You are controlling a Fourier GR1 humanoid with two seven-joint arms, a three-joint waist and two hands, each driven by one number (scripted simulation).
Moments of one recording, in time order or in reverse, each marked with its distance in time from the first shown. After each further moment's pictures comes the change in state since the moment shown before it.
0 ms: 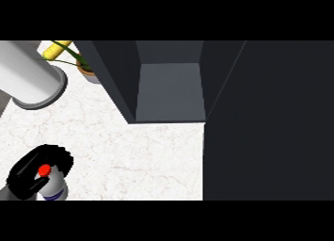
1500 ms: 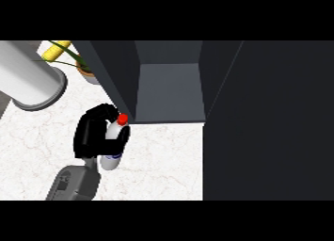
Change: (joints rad) left arm -0.028 -0.134 -0.626 -0.259 -0.079 1.280 -0.496; right arm 0.043 -0.064 -0.064 -0.002 -0.056 -0.009 -0.019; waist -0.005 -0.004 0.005
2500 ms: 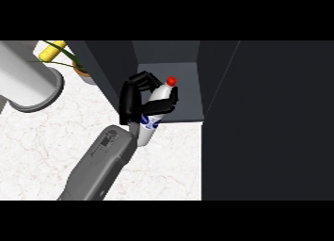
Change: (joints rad) left arm -0.405 0.000 -0.261 0.282 0.038 0.549 0.116; right arm -0.009 -0.018 -0.022 0.011 -0.055 0.014 0.009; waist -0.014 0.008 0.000
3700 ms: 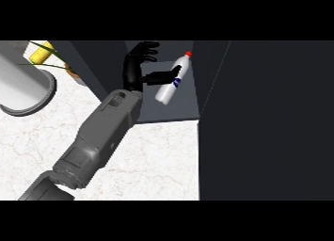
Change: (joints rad) left arm -0.433 0.015 0.112 0.637 0.094 0.040 -0.202; right arm 0.002 -0.015 -0.027 0.025 -0.062 0.065 -0.021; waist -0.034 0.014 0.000
